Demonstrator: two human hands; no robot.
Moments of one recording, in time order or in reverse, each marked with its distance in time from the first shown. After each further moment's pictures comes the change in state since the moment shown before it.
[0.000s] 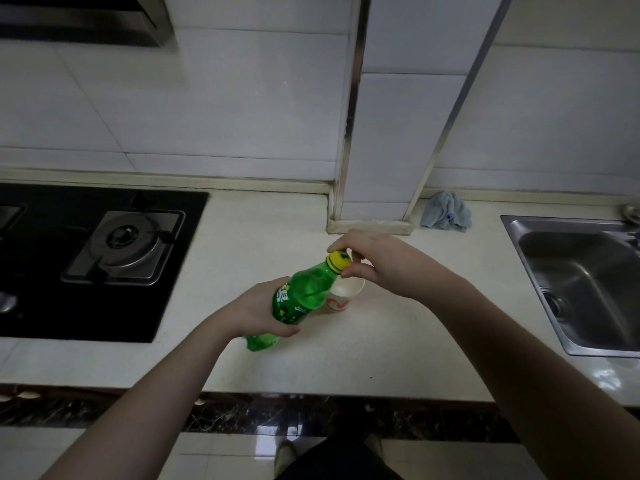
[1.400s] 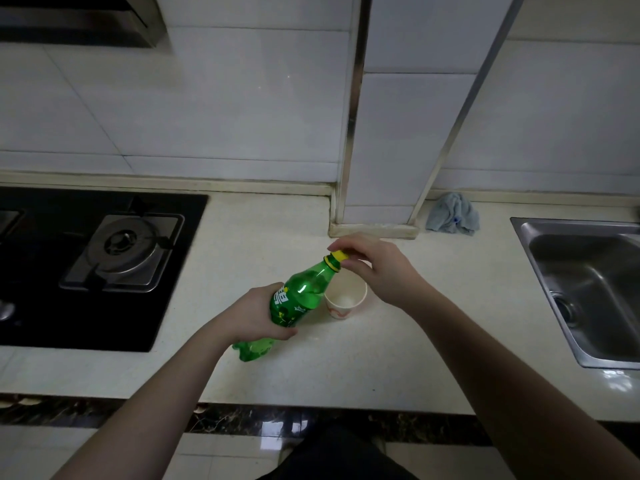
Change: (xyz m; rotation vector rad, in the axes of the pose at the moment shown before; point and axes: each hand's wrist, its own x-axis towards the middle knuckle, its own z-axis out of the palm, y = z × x) left_hand 0.016 -0.012 -0.003 0.017 0.022 -0.097; right_hand 0.016 0.025 0.025 0.267 0.209 0.136
